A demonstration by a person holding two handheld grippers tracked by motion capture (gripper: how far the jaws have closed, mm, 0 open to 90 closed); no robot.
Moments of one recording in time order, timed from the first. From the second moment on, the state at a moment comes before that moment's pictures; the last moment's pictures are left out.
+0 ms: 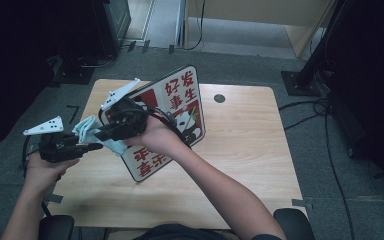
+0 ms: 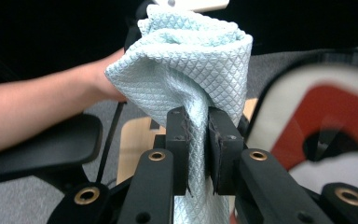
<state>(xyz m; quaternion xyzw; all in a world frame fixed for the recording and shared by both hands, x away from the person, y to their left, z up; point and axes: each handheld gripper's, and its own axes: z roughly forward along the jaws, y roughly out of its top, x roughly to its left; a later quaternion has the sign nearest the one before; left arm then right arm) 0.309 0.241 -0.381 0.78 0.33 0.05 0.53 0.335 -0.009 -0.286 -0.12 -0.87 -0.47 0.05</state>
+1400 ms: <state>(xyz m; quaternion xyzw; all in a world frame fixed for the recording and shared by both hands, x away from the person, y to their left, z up) 0.315 0.241 -0.382 0.79 0.32 0.05 0.52 0.341 -0.012 -0.325 -0.18 -0.87 -0.45 0.08</state>
